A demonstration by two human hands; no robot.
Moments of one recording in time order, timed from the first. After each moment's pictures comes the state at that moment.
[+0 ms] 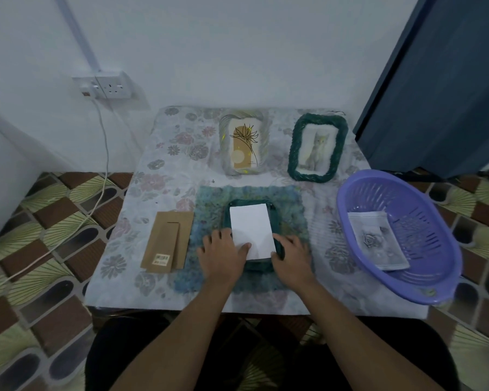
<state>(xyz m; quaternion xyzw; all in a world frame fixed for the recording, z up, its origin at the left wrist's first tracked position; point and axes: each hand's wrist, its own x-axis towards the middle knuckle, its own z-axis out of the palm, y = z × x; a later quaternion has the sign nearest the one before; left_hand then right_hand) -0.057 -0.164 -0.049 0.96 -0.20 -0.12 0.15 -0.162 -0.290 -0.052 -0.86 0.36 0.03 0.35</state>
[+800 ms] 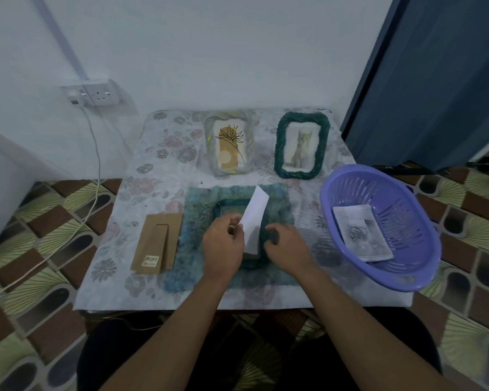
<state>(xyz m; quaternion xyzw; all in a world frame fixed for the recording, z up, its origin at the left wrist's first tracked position) -0.079 -0.184 -0.015 0.85 -0.24 0.00 0.47 -0.169 -0.308 -0.013 -0.86 0.34 0.02 0.39</state>
